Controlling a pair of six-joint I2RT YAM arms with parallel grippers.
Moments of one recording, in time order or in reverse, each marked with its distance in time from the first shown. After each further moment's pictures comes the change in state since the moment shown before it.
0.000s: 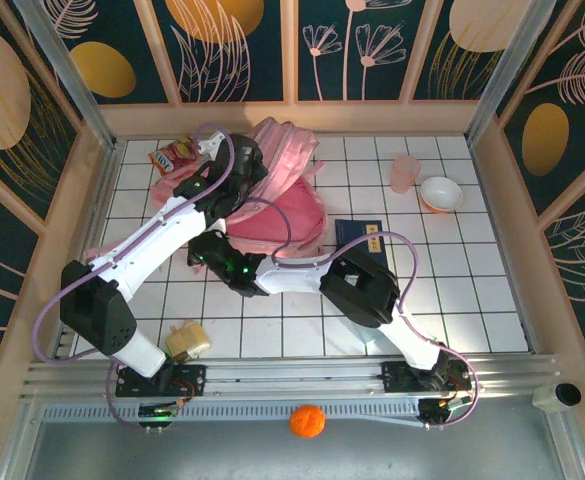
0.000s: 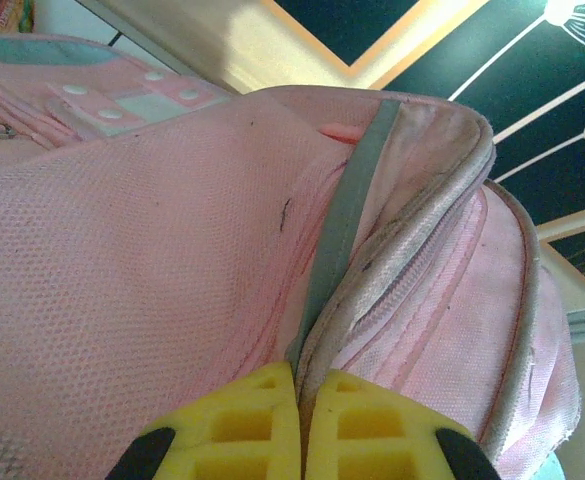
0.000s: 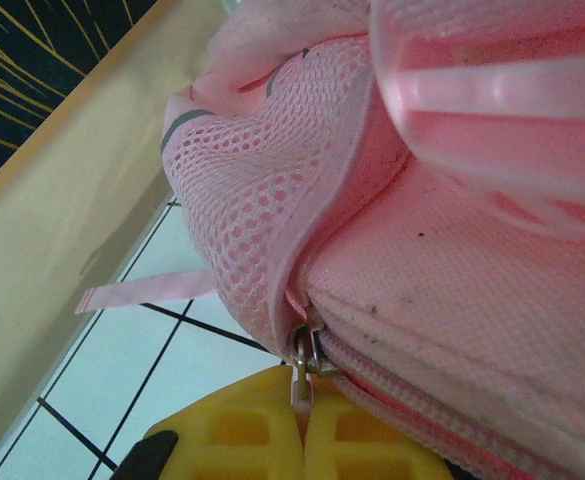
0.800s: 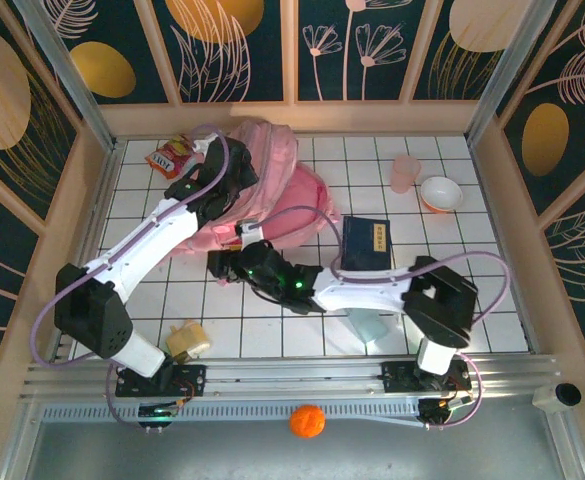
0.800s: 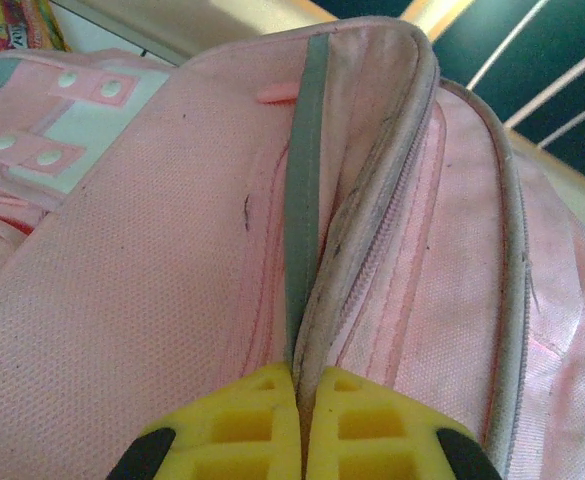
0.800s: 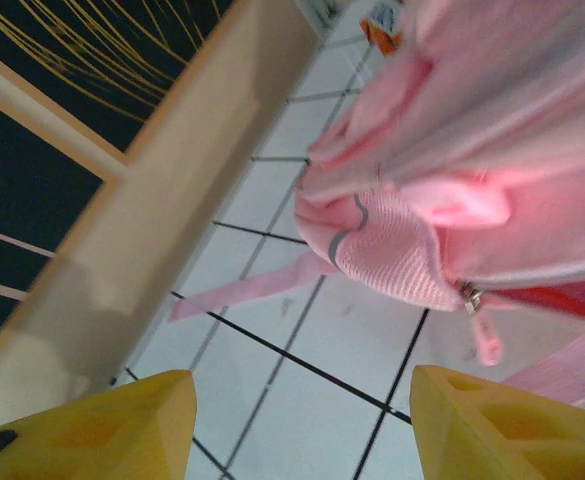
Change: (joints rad) left arm 0.068 -0.042 -0.090 0.011 0.070 0.212; right arm 0.030 -0.552 -0.510 0.008 -0.121 0.082
